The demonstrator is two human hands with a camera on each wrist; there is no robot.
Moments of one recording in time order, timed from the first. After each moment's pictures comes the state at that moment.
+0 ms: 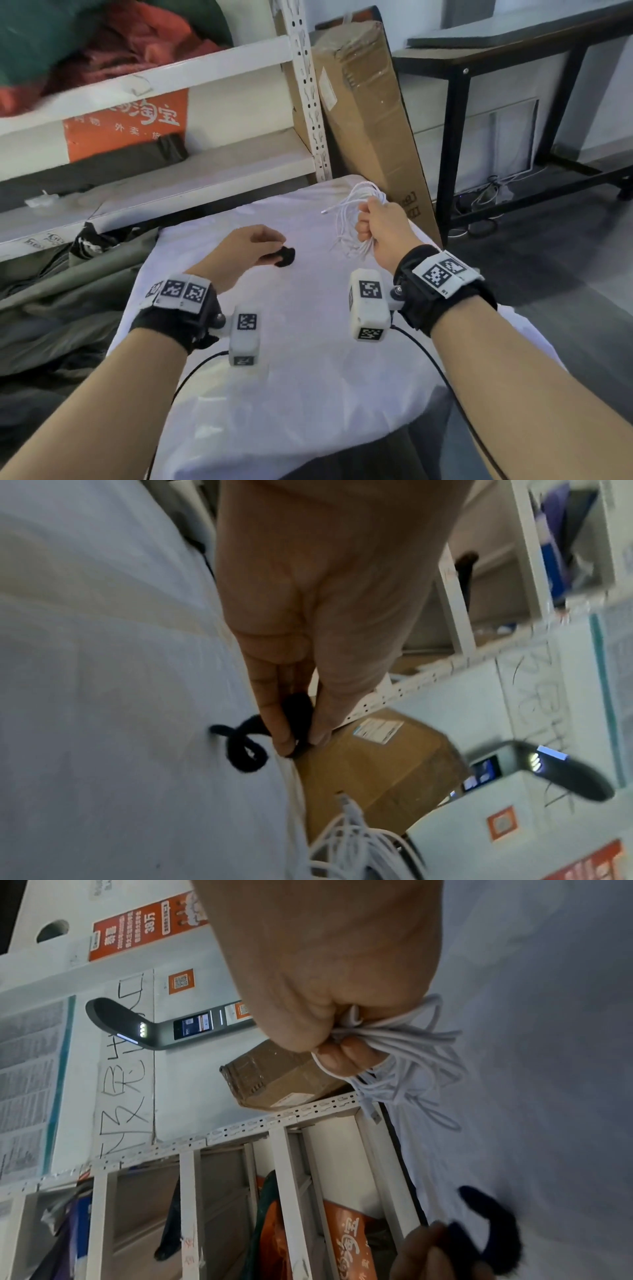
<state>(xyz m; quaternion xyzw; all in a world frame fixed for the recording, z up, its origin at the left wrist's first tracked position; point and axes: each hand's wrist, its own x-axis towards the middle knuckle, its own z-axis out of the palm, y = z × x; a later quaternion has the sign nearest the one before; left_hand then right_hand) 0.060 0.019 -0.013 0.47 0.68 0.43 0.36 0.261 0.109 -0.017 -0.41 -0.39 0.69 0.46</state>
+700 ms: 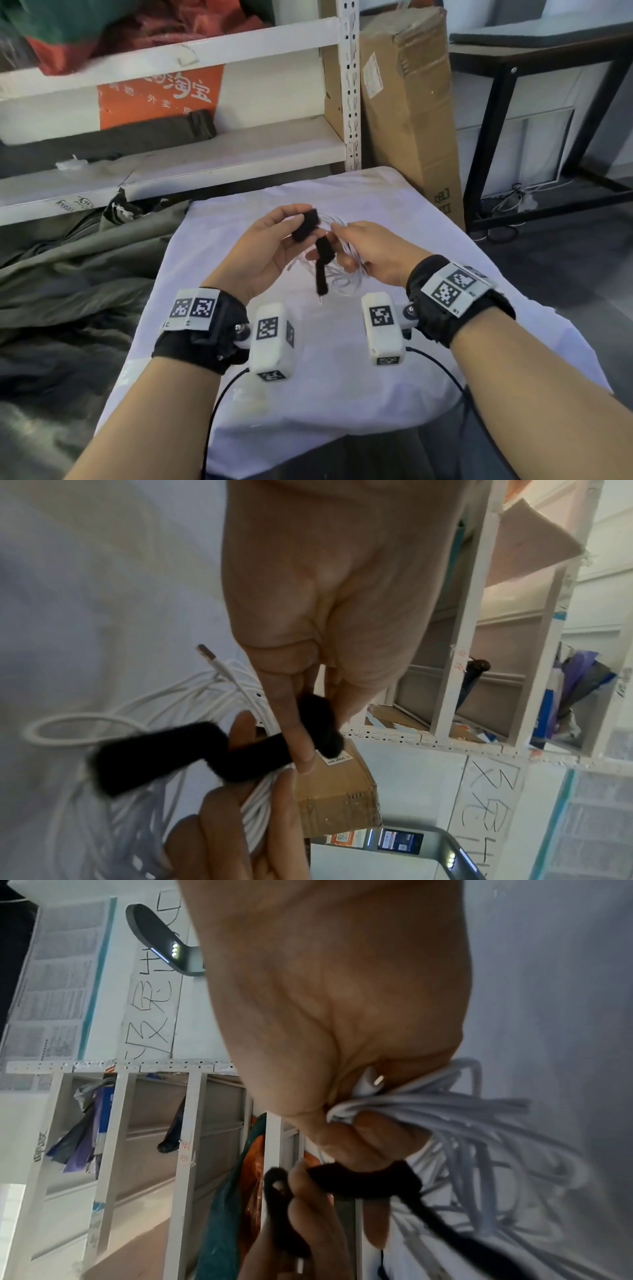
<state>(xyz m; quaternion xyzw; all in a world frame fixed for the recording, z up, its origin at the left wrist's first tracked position) 0.070 -0.041 -0.006 0.34 0.46 0.65 0.51 0.217 0.038 -0.015 -0.34 -0.60 0.69 0.22</state>
